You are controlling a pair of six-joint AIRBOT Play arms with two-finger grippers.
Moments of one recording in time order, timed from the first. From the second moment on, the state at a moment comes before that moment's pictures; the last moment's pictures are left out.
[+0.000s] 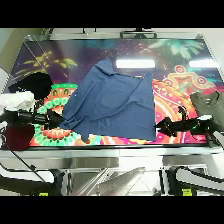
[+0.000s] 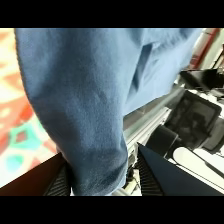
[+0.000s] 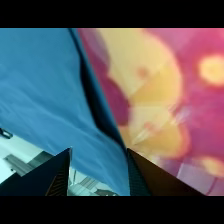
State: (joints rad) left arm 0.50 -1.63 0.93 0.72 -1.55 -1.05; right arm -0.44 -1.37 0.53 -0.70 1.18 1.07
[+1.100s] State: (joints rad) left arm 0.64 -1.21 1.12 -0.24 -1.81 -0.87; right arm -0.51 -1.01 1.12 -0.17 1.48 1.02
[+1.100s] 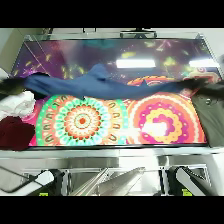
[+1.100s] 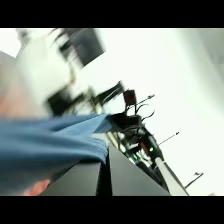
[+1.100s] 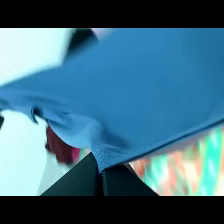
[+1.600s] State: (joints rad) left arm 0.89 -0.89 1.56 -0.68 -1.80 -0.90; right arm -0.85 -0.78 1.68 0.08 1.39 1.05
